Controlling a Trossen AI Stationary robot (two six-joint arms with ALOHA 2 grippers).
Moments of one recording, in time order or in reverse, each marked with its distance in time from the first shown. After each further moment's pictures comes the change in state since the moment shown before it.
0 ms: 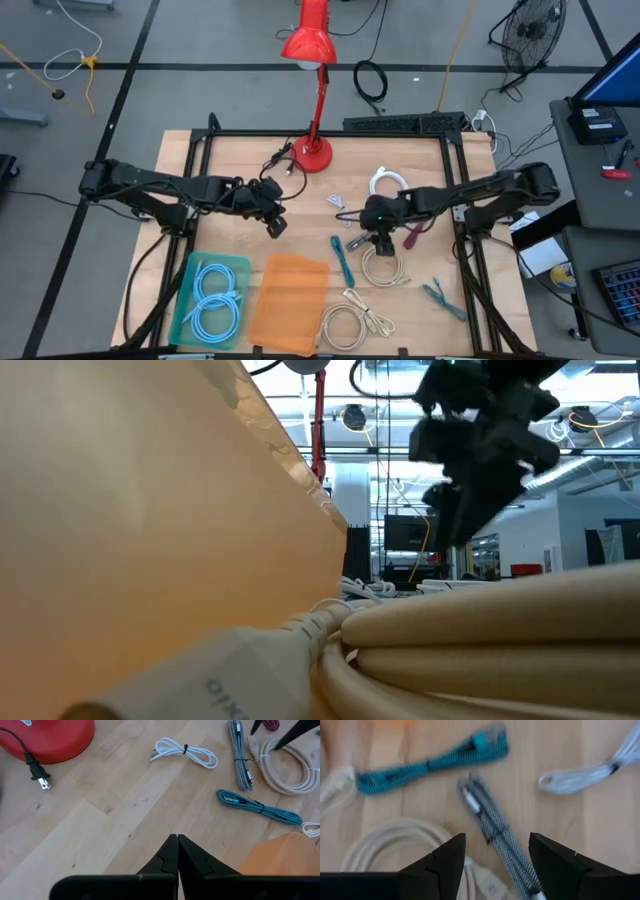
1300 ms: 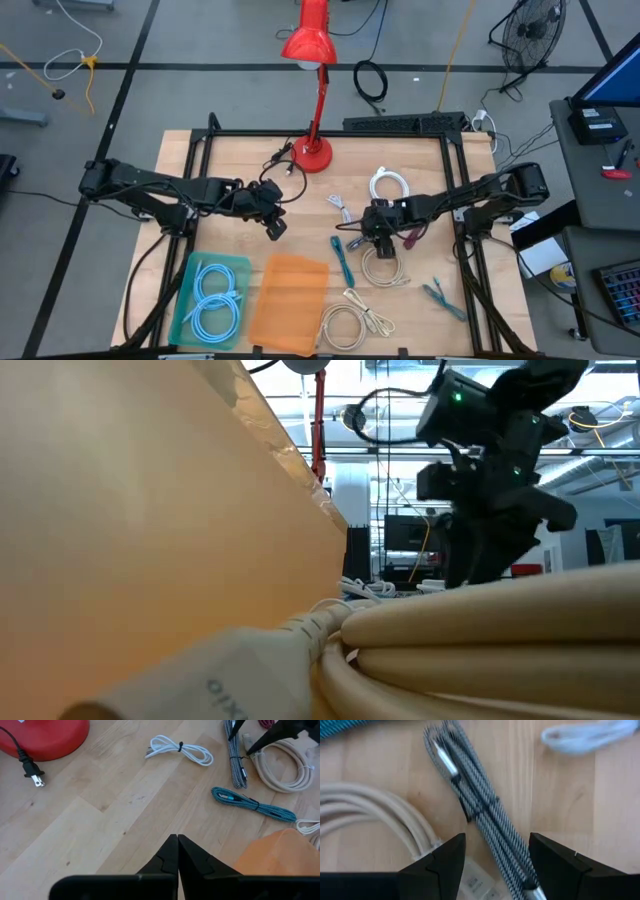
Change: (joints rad) left arm -0.013 0.000 0.000 0.000 -0.001 -0.019; right arm 0.021 0.083 -0.083 0.083 0.106 -0.034
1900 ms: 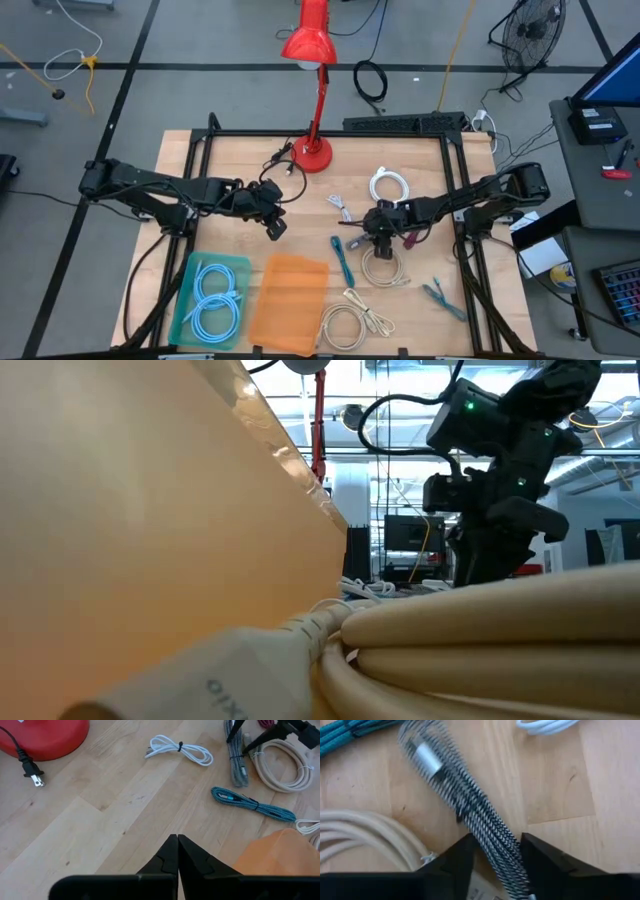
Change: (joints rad) left arm 0.000 0.000 0.000 0.000 0.002 0.002; right arm 0.000 -0.002 -0.077 0.102 0.055 0.184
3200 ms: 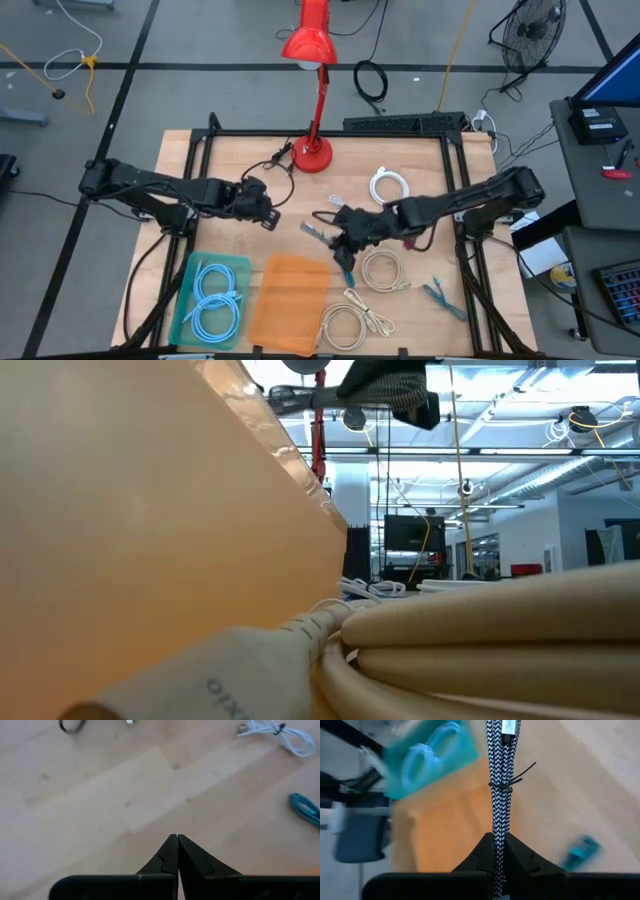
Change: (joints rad) left arm -0.028 0.000 0.000 -0.289 -0.119 -0.459; right arm 0.198 0.063 0.646 -0.187 -0.004 0.609
